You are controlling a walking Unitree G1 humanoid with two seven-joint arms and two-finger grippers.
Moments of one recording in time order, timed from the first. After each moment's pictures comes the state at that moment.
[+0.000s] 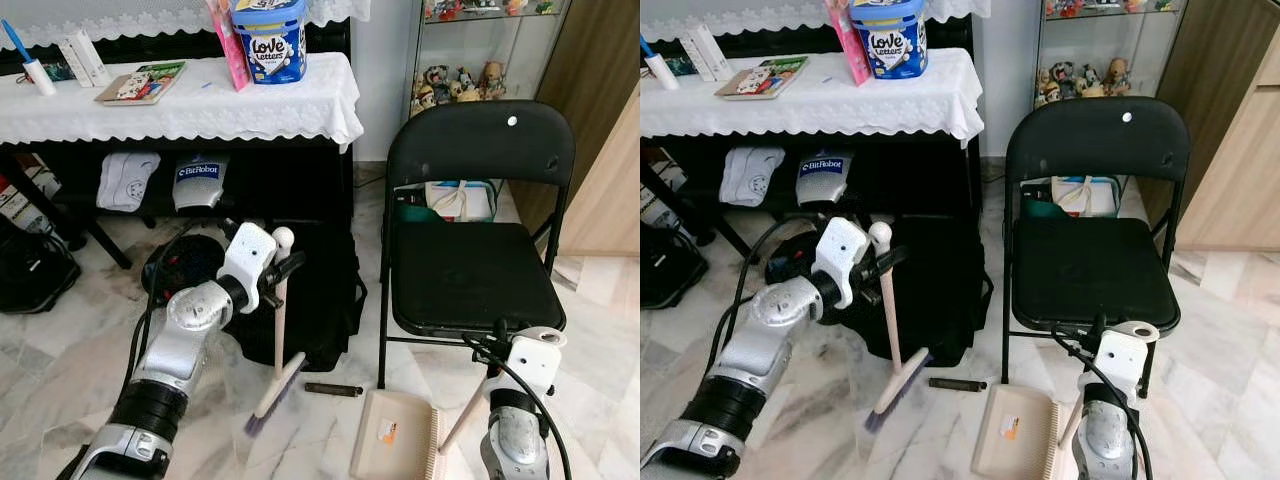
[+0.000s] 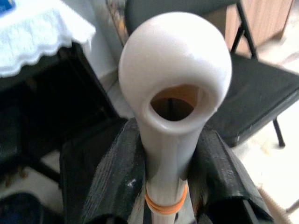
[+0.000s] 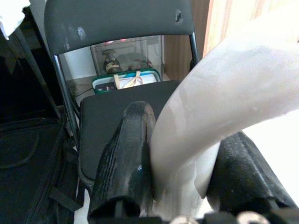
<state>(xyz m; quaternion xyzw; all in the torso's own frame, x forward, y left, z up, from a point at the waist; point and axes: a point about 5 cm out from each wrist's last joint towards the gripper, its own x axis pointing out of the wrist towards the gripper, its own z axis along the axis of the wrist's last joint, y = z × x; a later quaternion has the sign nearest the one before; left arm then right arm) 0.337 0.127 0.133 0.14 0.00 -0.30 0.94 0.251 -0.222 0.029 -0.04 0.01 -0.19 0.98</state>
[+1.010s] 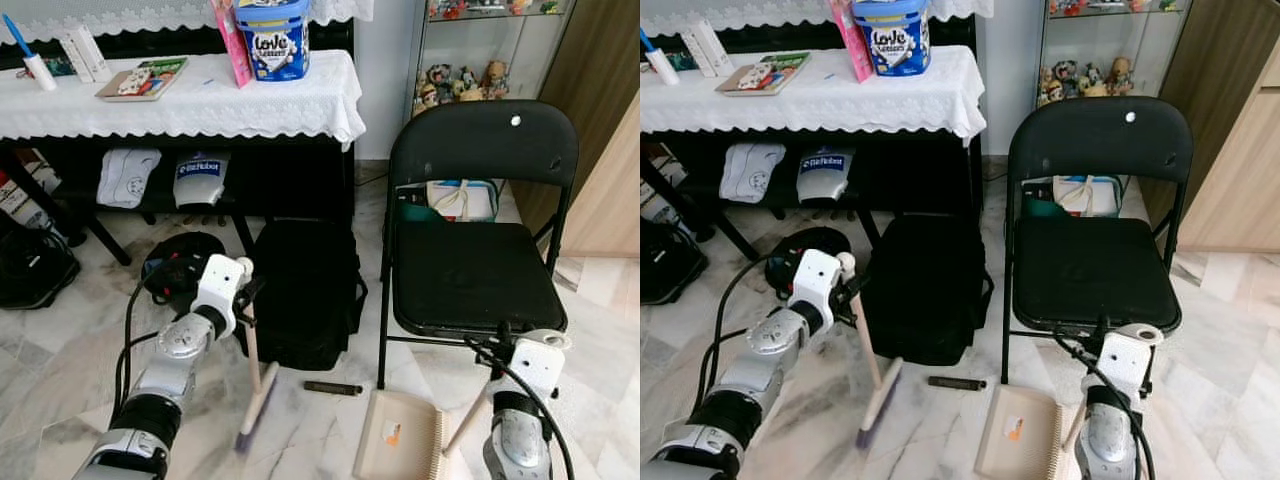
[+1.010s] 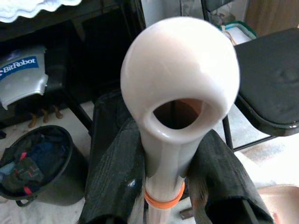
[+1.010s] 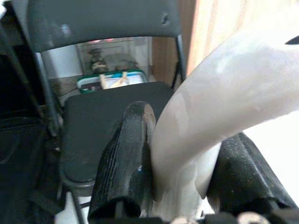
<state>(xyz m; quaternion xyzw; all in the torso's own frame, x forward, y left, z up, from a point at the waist) 0.339 0.164 0.090 0.10 0.05 -0.17 0.98 0.243 -0.234 0.029 -0.07 0.01 -0.23 0.97</state>
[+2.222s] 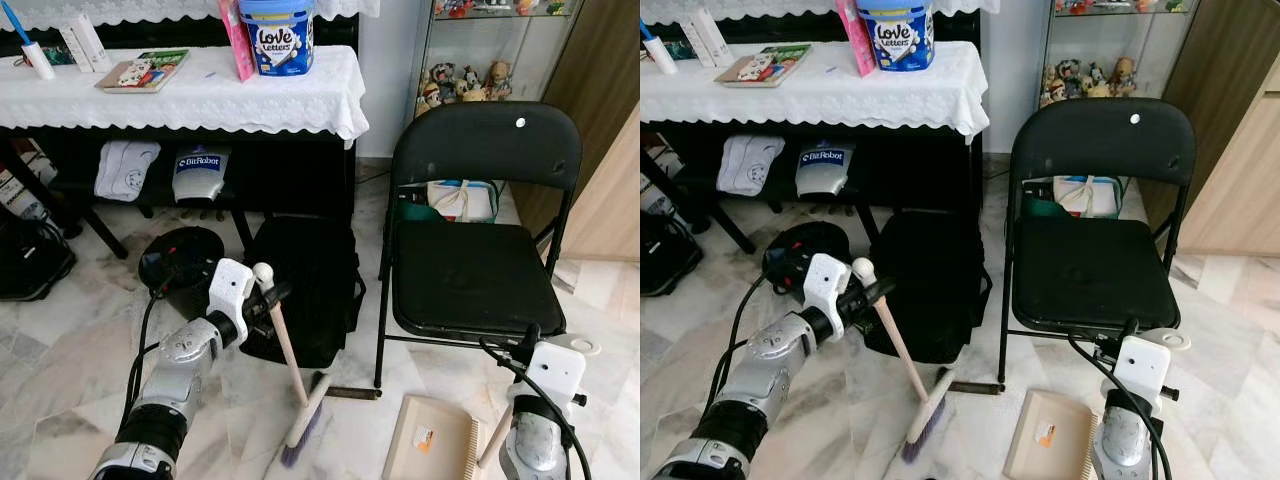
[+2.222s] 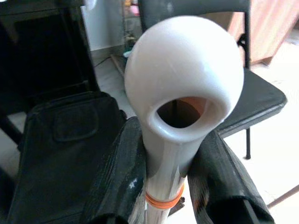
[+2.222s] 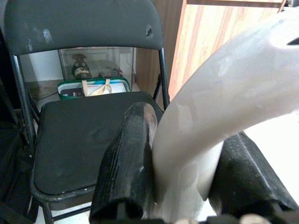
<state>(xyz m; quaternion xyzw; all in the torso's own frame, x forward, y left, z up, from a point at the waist) 0.324 0.143 0.095 0.03 0.04 -0.31 0.95 0.240 -0.246 0.034 -0.10 0.00 -0.26 0.96</state>
